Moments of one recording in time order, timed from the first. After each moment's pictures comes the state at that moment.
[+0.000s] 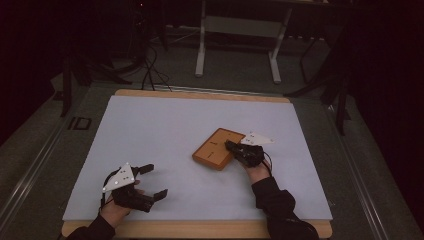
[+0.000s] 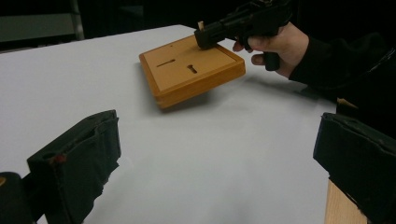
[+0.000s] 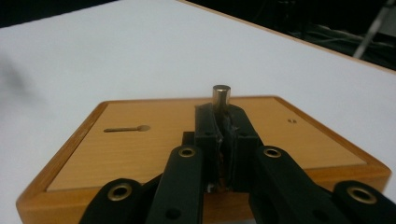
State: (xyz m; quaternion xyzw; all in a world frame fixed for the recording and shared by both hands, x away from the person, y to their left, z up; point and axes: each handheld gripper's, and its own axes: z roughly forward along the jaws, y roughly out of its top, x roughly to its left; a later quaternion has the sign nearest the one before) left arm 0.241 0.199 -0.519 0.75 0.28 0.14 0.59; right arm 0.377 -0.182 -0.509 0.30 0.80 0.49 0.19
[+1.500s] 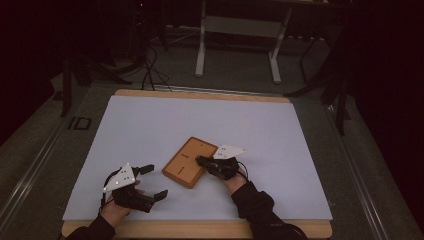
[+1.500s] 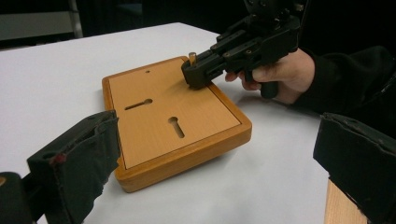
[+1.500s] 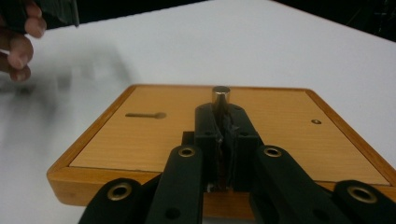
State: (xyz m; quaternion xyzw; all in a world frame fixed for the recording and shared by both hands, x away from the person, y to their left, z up) left arm 0.241 0.198 -0.520 0.75 0.28 0.14 0.58; right arm 0.348 -0.113 -0.528 0.20 0.82 0.52 0.10
